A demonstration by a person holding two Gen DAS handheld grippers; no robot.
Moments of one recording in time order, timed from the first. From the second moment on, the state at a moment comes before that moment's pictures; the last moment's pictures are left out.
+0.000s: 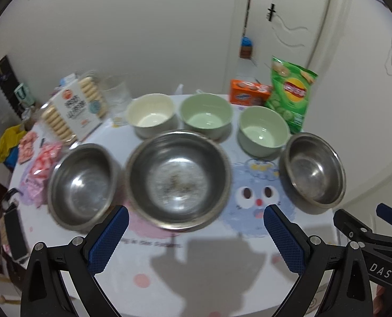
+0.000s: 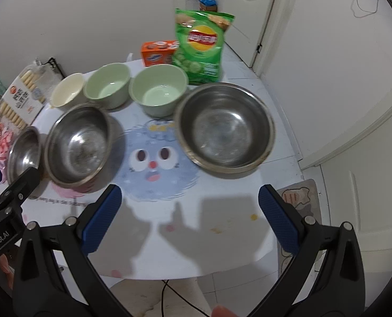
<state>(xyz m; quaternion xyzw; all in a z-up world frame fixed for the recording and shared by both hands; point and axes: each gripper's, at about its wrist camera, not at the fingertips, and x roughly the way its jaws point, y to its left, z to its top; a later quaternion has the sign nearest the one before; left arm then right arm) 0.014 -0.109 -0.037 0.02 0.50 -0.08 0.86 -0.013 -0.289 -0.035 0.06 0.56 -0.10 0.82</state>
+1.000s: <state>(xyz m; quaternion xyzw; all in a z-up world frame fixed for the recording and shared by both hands) 0.106 -0.245 -0.162 -0.09 0.65 -0.09 0.75 0.069 -0.461 -0.136 0.16 0.61 -0.06 0.77</state>
